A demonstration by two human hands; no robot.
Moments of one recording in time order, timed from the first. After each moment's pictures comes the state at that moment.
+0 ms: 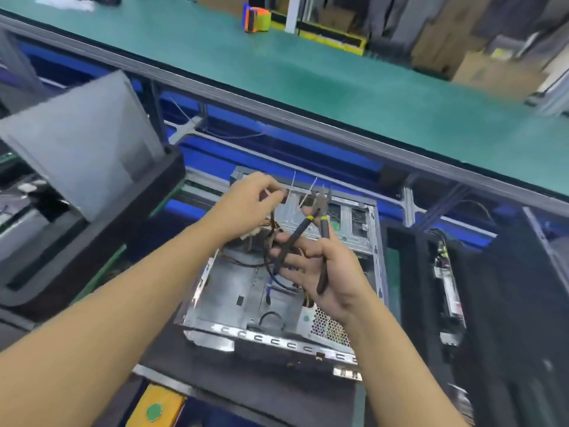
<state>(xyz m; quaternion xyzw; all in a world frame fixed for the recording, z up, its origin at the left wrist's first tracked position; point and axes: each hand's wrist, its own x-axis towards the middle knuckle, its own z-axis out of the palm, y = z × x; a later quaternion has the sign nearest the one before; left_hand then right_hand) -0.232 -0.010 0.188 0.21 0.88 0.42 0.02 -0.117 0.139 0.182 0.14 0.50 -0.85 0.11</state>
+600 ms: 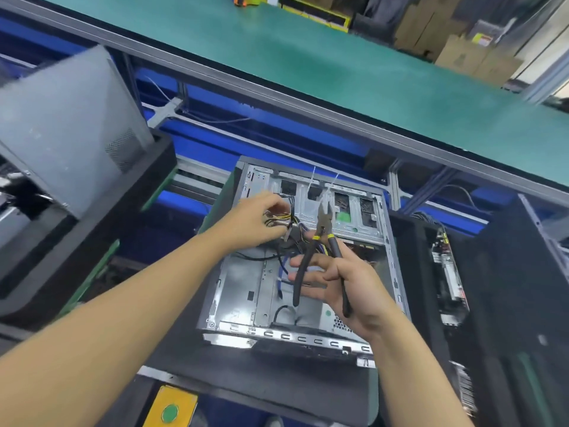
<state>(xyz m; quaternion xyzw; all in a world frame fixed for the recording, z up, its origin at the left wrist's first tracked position) -0.249 -0.040 0.126 0.29 0.85 0.43 0.10 -0.097 0.122 0.174 0.18 0.57 -0.79 0.11</state>
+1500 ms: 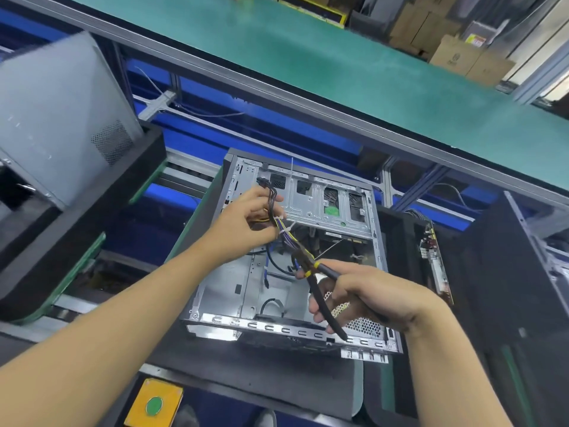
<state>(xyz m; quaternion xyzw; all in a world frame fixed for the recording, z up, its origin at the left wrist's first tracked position) -0.202 -0.037 0.136 0.25 0.72 0.63 0.11 -0.080 0.167 0.213 0.13 0.72 -0.58 0.36</state>
